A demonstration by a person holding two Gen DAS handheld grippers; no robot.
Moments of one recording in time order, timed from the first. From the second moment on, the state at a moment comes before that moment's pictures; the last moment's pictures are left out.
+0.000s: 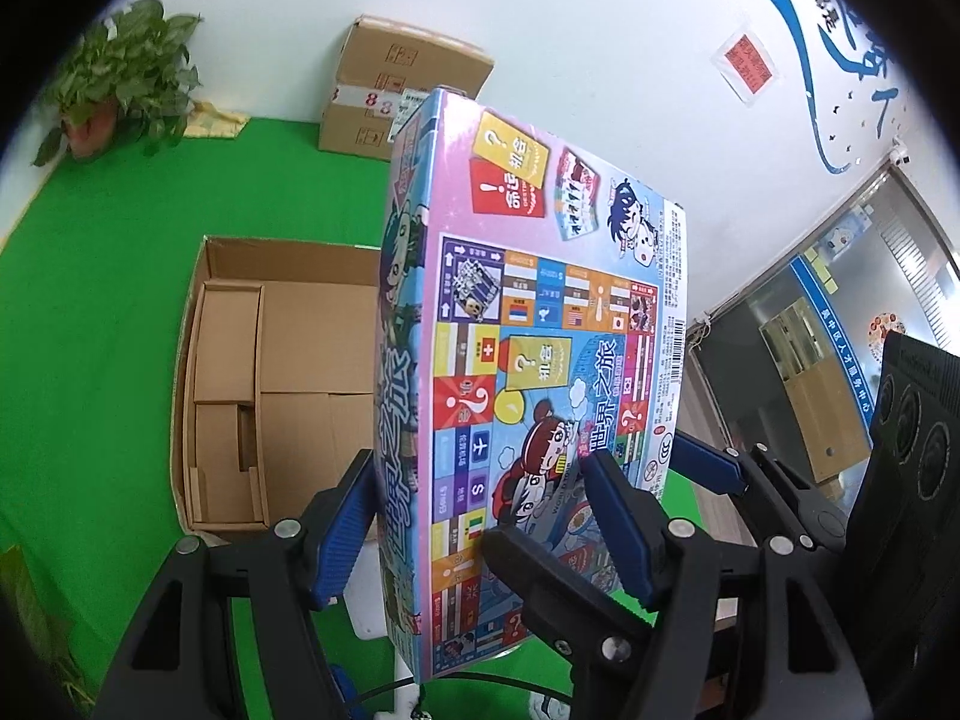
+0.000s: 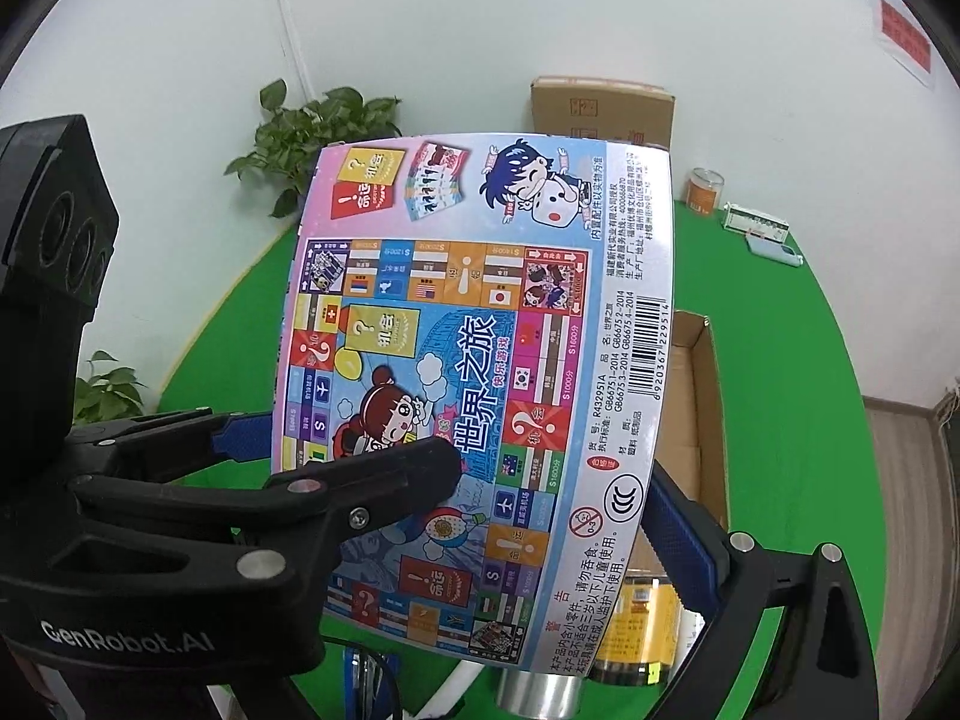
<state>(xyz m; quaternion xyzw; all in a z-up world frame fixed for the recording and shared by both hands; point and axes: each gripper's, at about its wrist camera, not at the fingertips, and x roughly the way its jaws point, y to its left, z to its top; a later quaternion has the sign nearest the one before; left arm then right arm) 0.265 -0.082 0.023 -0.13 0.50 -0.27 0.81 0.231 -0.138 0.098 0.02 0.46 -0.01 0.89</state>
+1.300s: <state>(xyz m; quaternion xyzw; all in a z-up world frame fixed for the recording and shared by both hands) 0.356 -0.081 -0.177 -0.09 0.67 -0.19 0.71 0.378 -0.166 -0.205 0.10 0.65 0.04 0.75</state>
